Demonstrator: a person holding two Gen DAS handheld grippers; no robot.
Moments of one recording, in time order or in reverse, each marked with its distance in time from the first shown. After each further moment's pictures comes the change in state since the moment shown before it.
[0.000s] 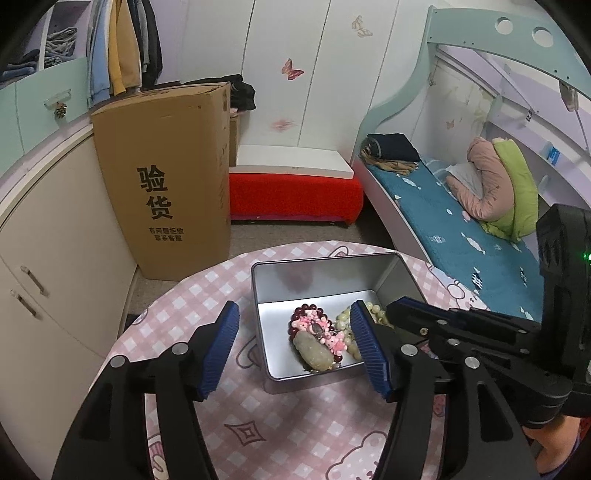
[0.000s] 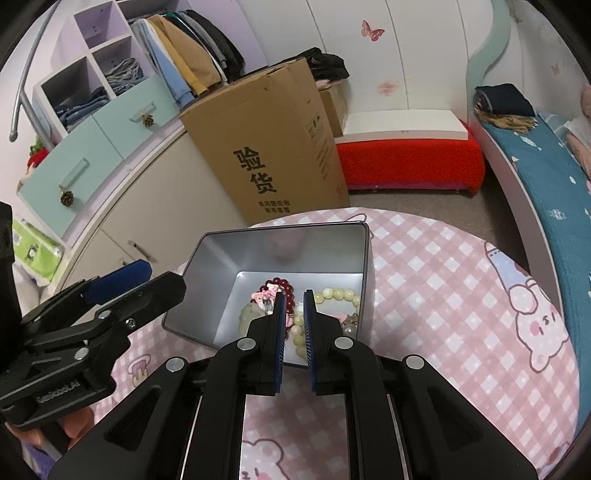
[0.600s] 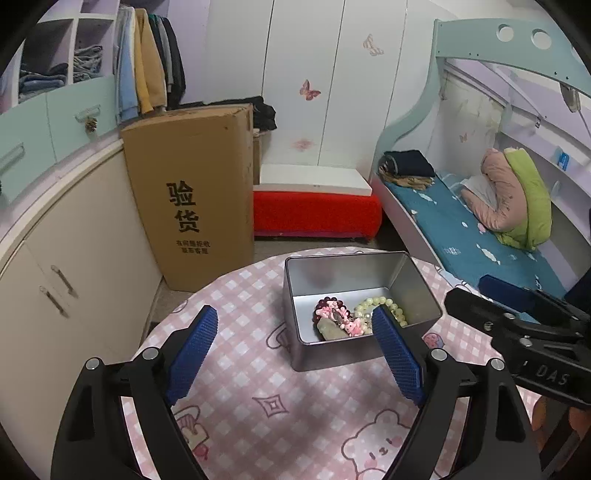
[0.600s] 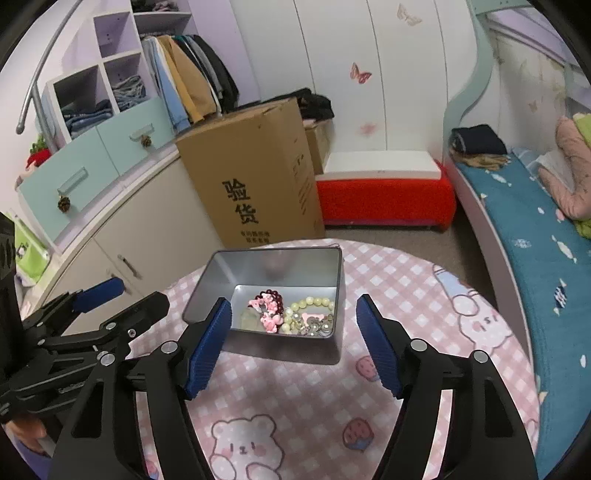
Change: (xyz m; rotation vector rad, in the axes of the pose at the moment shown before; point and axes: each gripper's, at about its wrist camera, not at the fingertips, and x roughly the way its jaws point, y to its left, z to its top) left arm -0.048 0.001 -0.024 -0.003 -0.089 0.089; right arm -0.077 0.021 -0.017 -0.054 -0.156 -0.103
